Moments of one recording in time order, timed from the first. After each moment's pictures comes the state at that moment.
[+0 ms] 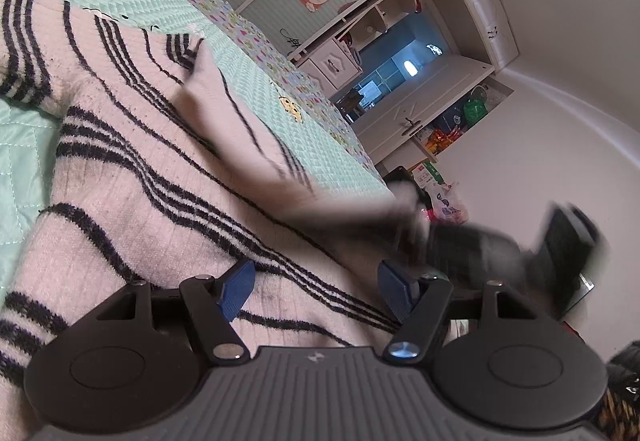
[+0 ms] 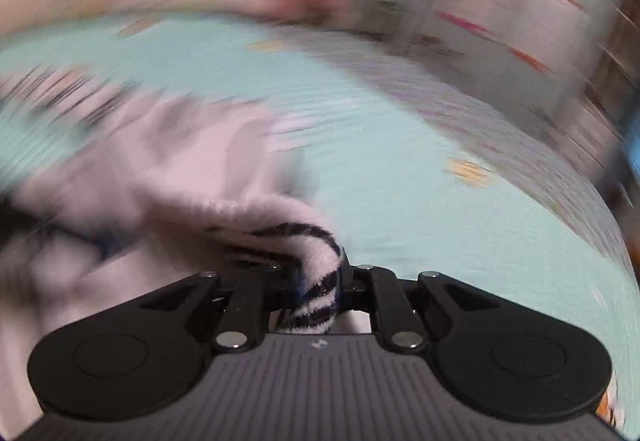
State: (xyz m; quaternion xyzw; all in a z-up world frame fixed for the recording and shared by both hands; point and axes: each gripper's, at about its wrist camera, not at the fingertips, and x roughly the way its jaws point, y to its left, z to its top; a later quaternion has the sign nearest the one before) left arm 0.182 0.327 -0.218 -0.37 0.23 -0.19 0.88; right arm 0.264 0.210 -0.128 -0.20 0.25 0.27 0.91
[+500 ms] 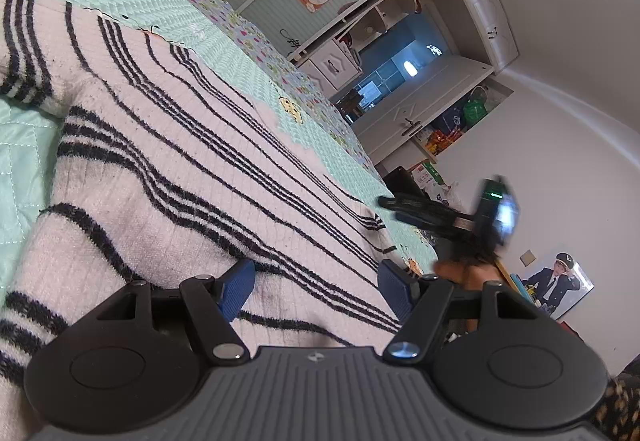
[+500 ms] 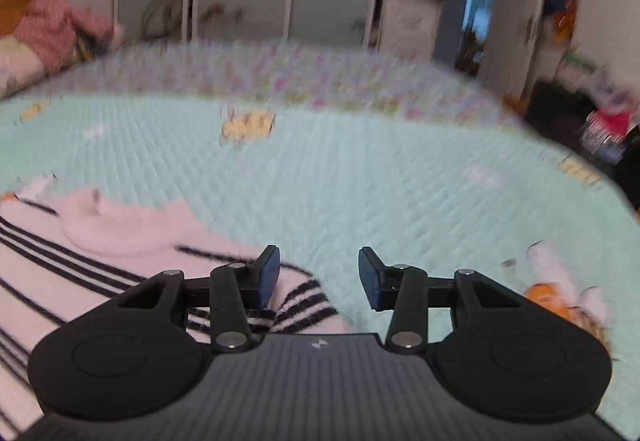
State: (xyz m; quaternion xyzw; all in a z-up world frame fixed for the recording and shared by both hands) left arm 0.185 0.326 -0.217 -0.38 0.23 -0.19 0.88; right arm 0.355 0.123 -0.142 -0.06 0.26 0.04 0.96
